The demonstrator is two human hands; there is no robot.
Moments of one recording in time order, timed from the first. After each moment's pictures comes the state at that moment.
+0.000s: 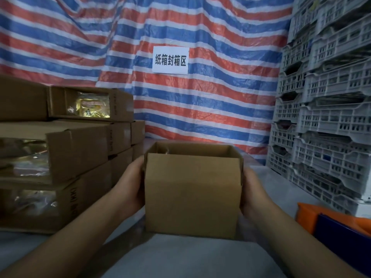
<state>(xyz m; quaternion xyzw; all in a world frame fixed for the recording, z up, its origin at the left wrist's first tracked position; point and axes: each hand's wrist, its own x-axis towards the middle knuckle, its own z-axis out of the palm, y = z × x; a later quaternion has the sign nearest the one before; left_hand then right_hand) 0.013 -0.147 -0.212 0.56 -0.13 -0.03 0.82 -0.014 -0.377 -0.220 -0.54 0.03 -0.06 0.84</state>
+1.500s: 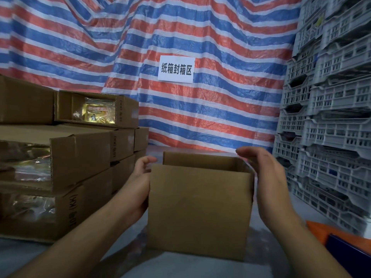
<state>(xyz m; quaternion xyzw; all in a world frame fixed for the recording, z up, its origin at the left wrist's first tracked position) 0.014 -0.147 -0.205 0.60 -0.11 0.03 0.79 -0.025 -0.385 -0.188 -0.68 -0.17 -0.41 0.58</state>
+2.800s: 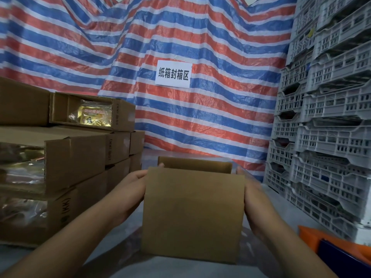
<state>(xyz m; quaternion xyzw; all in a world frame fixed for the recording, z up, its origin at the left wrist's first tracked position) 0.019 -0.138 -0.205 0.71 -0.20 0.01 0.68 -0.014 -0.384 -0.200 -0.74 0.04 -0.21 0.64</state>
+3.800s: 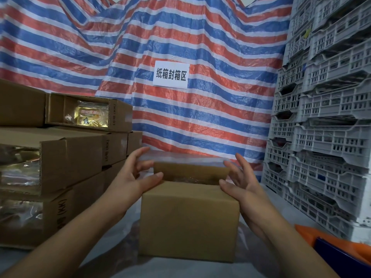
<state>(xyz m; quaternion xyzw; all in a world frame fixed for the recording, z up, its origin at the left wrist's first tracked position) 0.025 -0.132 -0.206 0.68 -0.22 0.13 0.69 -0.009 -0.402 -0.210 -0.68 -0.16 -0.20 0.68</state>
